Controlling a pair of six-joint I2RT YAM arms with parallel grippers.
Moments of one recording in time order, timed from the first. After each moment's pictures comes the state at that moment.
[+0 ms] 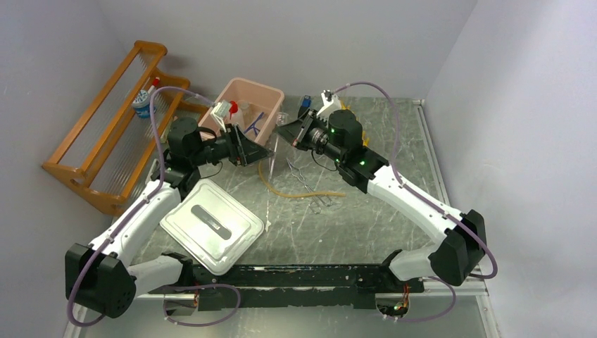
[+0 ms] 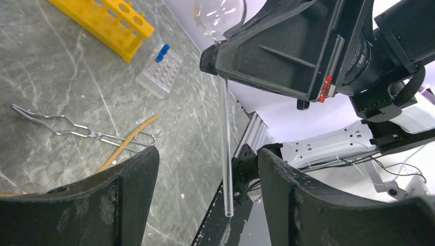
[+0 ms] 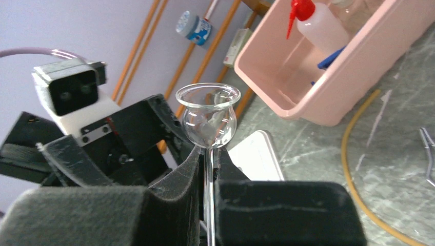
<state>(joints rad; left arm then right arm) -0.34 1.13 0.88 0.14 0.78 -0.70 0.72 1.35 1.17 0.05 -0.08 0.83</state>
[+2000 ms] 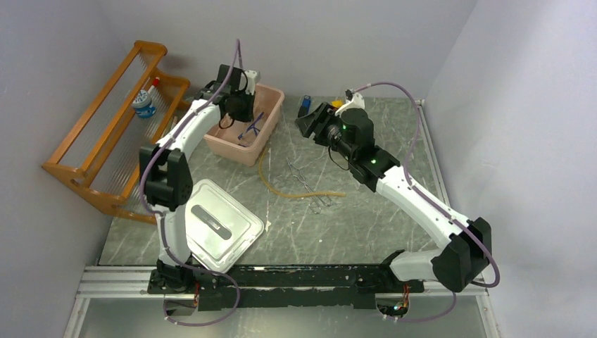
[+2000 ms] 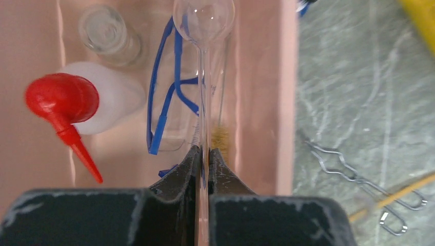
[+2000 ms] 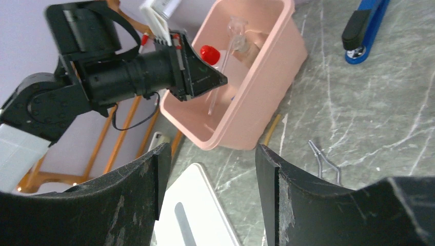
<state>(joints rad) -0.32 1.99 1.84 -0.61 0.15 -0.02 0.62 1.29 1.13 -0.03 0.11 0.73</state>
